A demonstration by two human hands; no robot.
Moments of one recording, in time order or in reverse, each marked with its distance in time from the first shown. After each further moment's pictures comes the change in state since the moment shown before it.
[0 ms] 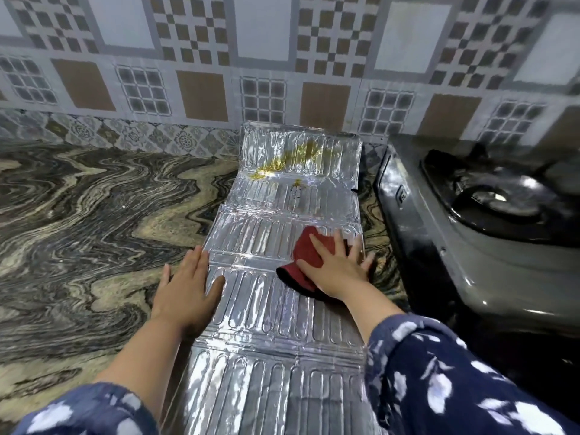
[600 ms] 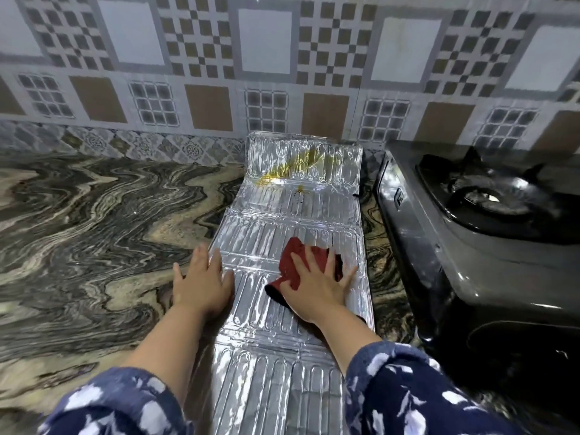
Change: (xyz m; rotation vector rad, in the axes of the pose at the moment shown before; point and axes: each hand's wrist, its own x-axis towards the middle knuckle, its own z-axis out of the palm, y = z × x) left_hand 0.009 0.019 -0.010 -0.014 -0.033 -0.085; right_hand -0.035 -0.034 0.028 -0.093 0.122 -0.103
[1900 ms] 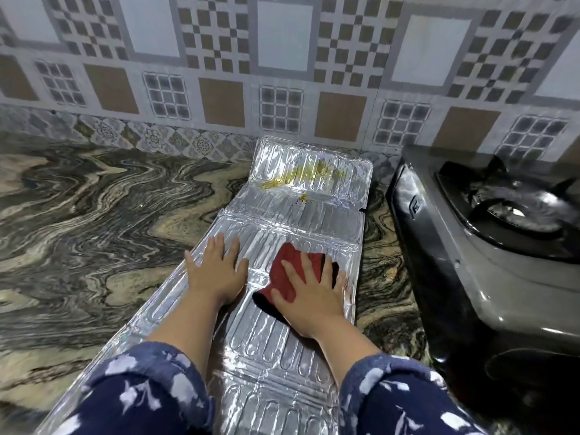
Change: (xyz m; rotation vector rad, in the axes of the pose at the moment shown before) left_hand 0.028 0.013 0.006 -0.027 0.003 -0.008; right_hand 0.003 -0.009 0.012 -0.015 -0.049 -0.103
